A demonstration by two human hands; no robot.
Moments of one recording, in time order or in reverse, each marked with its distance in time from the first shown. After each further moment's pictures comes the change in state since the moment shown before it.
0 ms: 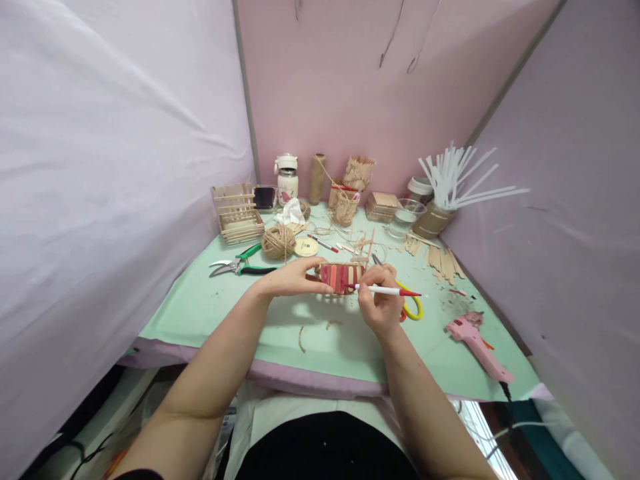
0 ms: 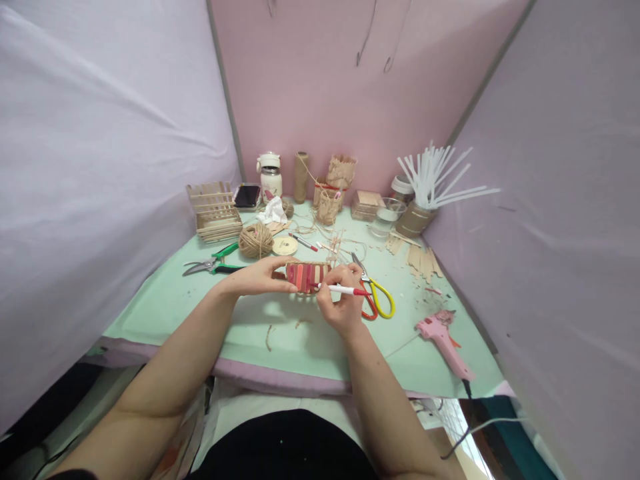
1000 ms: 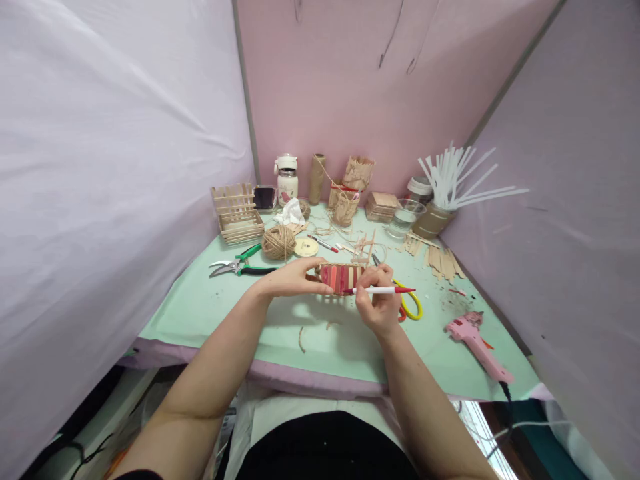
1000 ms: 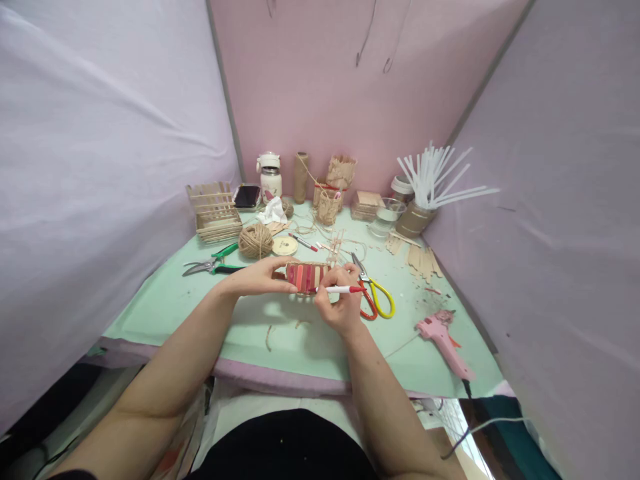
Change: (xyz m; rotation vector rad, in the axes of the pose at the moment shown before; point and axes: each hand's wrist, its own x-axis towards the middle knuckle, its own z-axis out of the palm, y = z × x) left_hand 0.001 -0.003 0.002 -0.061 -0.010 0.005; right_hand -0.001 0.001 0.001 0.018 -0.047 -0.011
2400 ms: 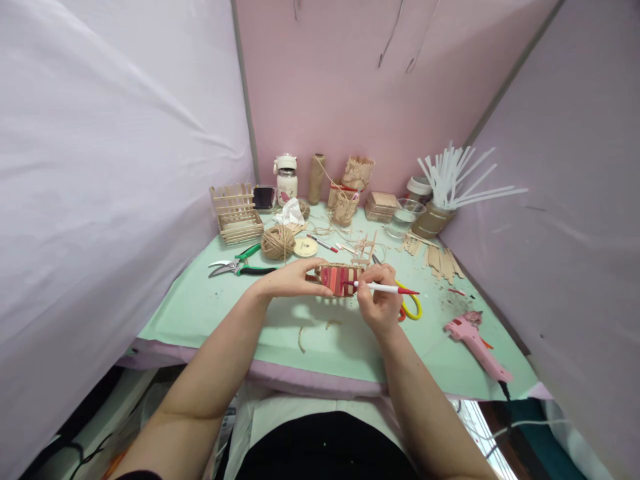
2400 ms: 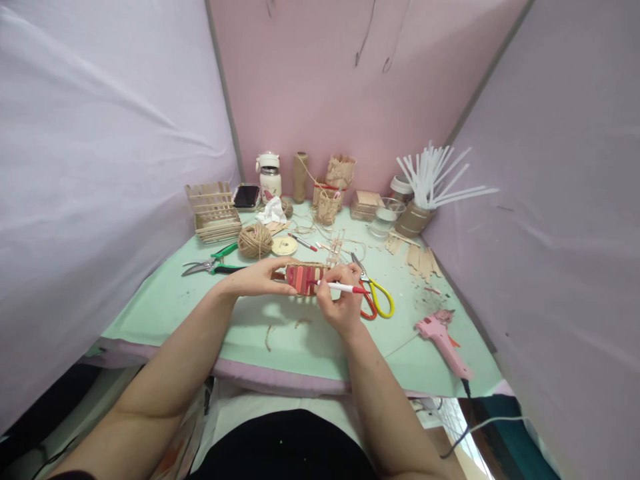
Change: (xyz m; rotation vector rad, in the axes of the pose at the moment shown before) left_hand -0.001 0.003 0.000 -0.017 -0.033 0.001; right_hand 0.000 0.001 0.001 -0.043 0.061 0.027
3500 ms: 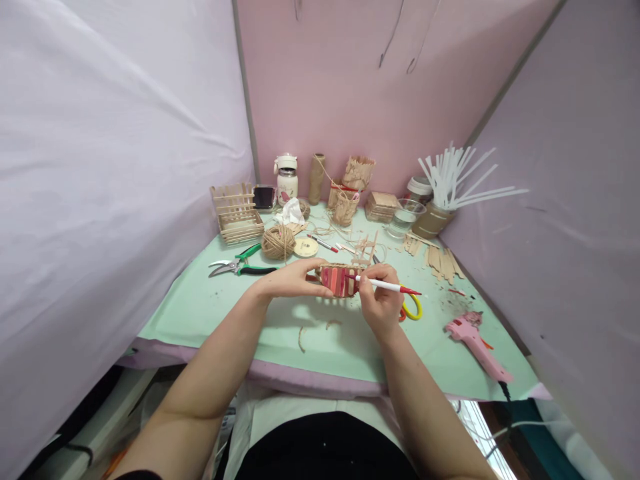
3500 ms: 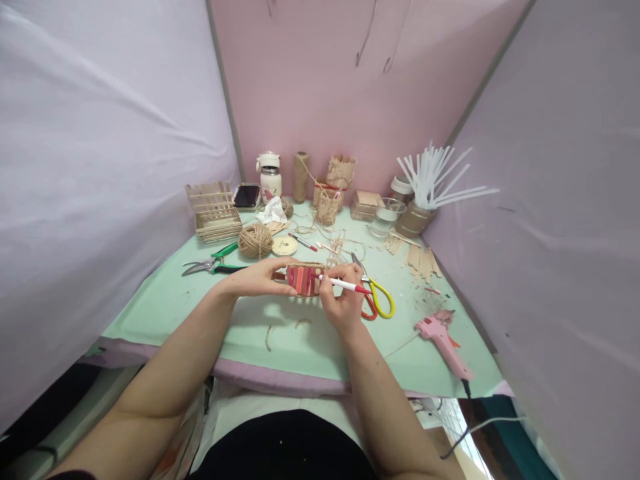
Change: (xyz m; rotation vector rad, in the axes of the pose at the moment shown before) left_hand -0.001 0.001 0.000 0.044 0.006 -0.008; right_hand -0.002 0.002 0.003 0.039 0.062 0.060
